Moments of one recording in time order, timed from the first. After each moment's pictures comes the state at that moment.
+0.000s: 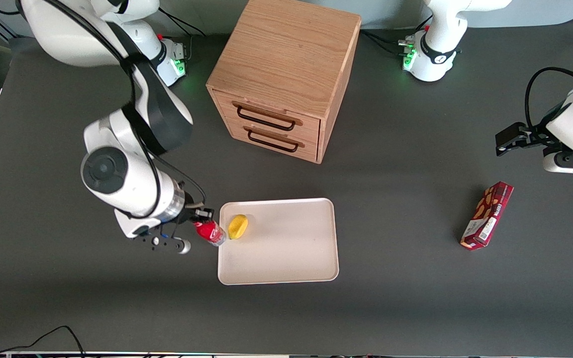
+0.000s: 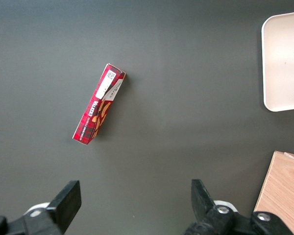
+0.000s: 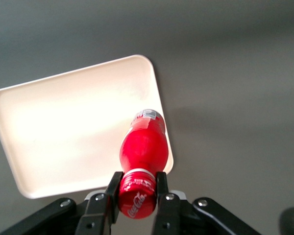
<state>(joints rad) 0.26 0.66 0.19 -1.15 -0.07 1.80 0.64</state>
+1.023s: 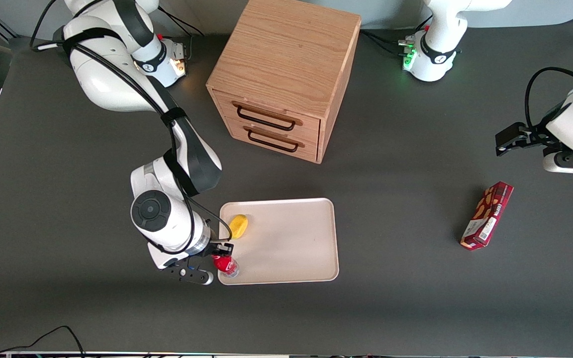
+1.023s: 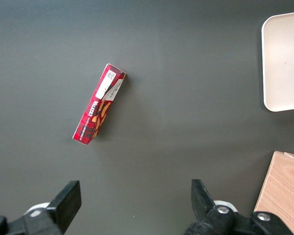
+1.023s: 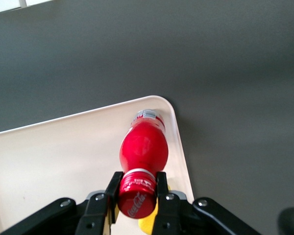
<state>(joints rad) 0.33 0.88 0.11 -1.00 -0.07 1.98 0.64</state>
